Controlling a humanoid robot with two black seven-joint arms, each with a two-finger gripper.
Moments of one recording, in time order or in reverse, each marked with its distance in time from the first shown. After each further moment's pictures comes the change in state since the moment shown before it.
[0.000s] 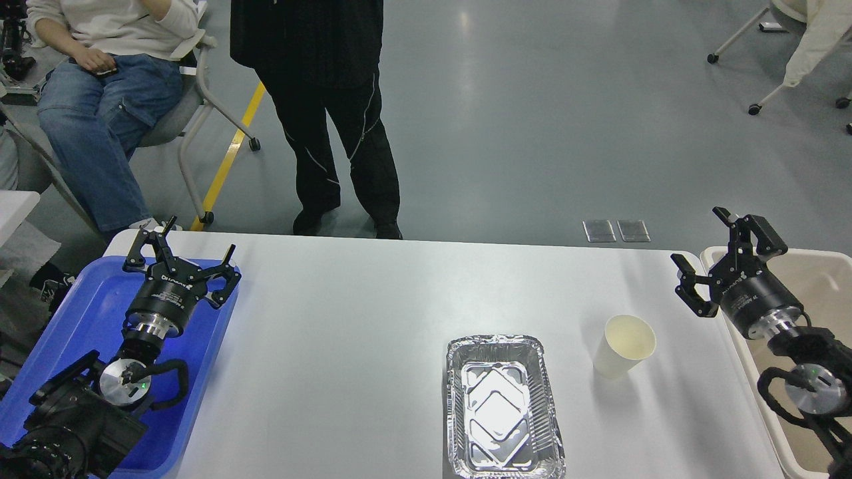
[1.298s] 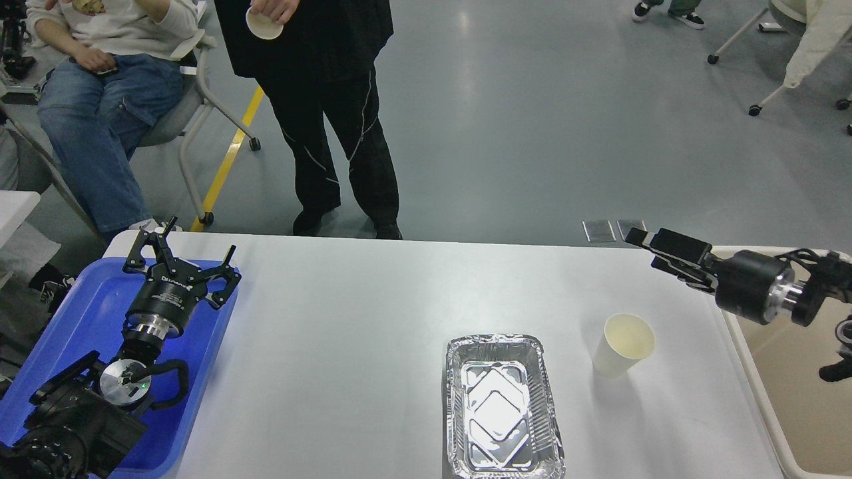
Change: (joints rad) left arm 0.000 -0.001 0.000 0.000 0.000 0.000 0.000; right arm 0.135 -0.292 -0.256 0.364 -0.853 0.000 0.036
